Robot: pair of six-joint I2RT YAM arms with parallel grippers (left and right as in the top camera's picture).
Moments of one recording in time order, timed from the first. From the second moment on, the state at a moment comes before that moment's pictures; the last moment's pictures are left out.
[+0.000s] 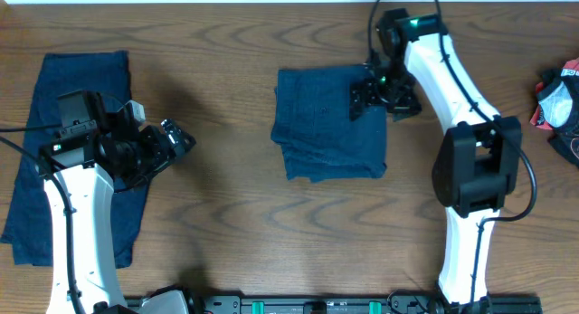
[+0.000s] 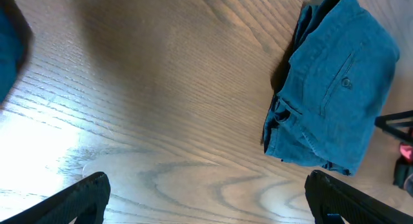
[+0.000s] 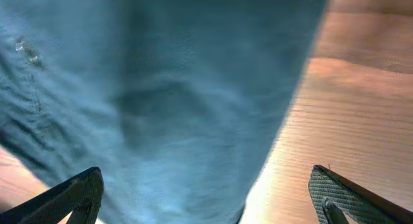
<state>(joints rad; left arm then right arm) 0.30 1.34 1.13 -1.07 0.47 -0.26 0.19 2.26 1.98 -1.38 -0.23 0.13</state>
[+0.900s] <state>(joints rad) 0.30 1.34 1.13 -1.07 0.46 -0.25 0.16 2.22 1.53 -0.74 -0.67 0.16</state>
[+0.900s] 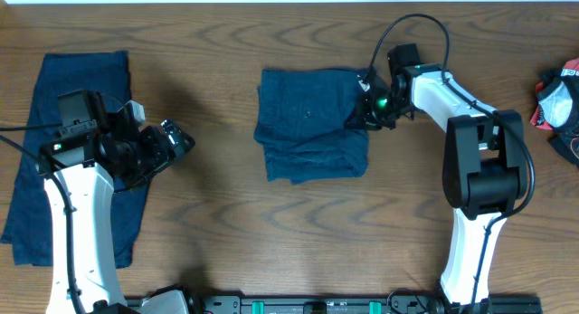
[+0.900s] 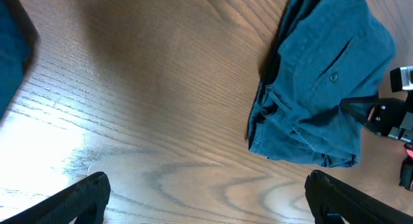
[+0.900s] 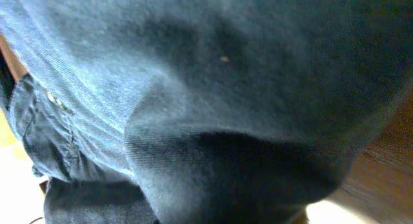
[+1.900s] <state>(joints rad) 0.30 1.34 1.13 -1.08 0.46 -0.25 -0.03 1.98 2.23 -1.29 -0.14 0.07</state>
